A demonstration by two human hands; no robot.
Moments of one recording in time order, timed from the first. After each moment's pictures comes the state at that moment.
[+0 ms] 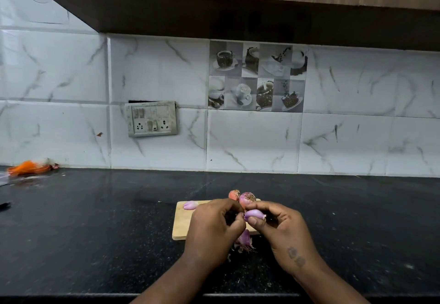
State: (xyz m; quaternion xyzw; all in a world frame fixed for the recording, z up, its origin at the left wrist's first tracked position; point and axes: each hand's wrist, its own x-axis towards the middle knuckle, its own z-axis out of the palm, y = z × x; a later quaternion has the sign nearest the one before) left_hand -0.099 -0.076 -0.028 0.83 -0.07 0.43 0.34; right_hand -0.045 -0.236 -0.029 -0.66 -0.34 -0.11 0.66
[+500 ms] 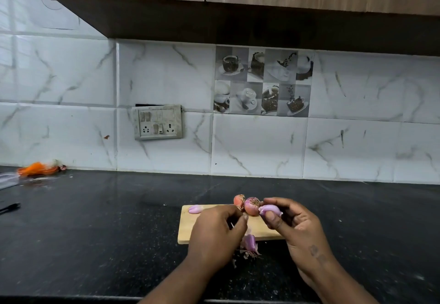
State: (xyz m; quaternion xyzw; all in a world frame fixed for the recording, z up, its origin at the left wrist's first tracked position) left_hand -0.102 -0.072 -0.027 0.86 0.00 0.36 0.36; right_hand -0.041 -0.243 -0.022 -0.58 -0.32 -0.10 0.75
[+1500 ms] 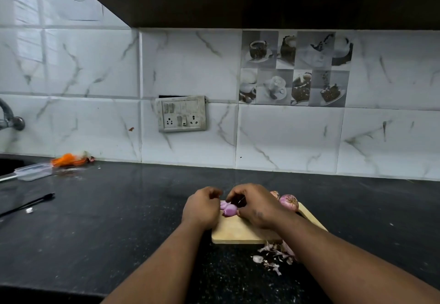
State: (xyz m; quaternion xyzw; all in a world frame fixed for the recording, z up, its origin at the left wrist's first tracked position) left_hand -0.043 0.057 -0.037 0.86 0.19 0.25 0.40; right_hand 0.023 -0.097 0.000 -0.86 -0.43 -0.04 0.28
